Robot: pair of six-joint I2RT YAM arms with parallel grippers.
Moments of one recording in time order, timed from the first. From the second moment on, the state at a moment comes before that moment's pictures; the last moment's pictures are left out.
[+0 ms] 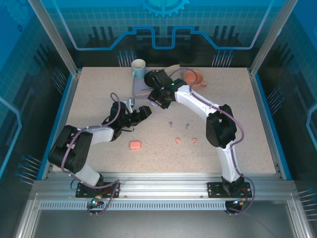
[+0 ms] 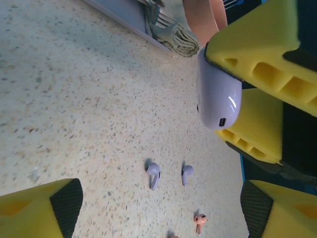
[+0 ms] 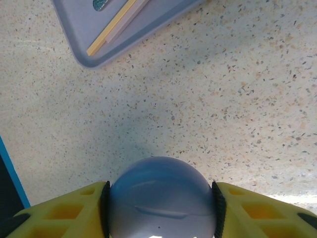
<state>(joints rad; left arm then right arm) -0.30 1.61 0.64 0.52 0.48 -0.92 0.63 2.15 1.93 -0.81 -0.09 1.13</state>
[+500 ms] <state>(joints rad) -0.37 1.71 0.69 0.68 0.37 -0.96 0.63 2.13 1.88 -0.77 -0.13 1.19</state>
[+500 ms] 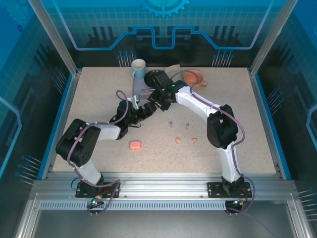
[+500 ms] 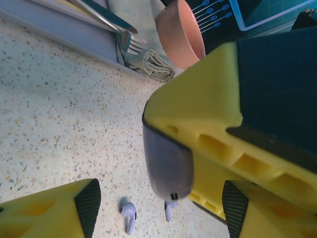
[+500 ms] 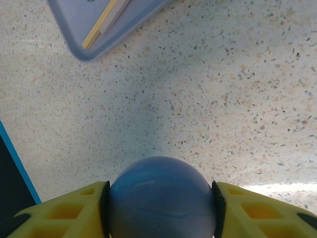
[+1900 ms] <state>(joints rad) -0.41 1.72 0.73 0.72 0.25 -1.00 0.62 2.06 1.80 -0.67 -0.15 1.26</state>
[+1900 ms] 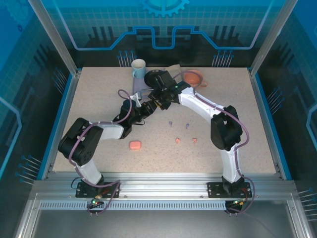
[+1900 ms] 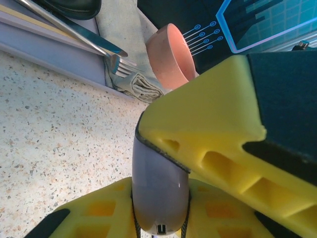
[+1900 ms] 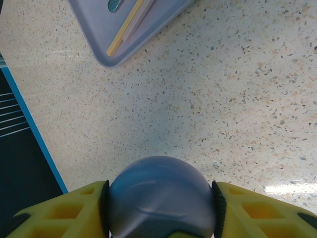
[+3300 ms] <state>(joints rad) -0.41 1.60 1.01 0.12 0.75 -0.67 0.29 1.54 0.98 0.00 -0.65 0.64</state>
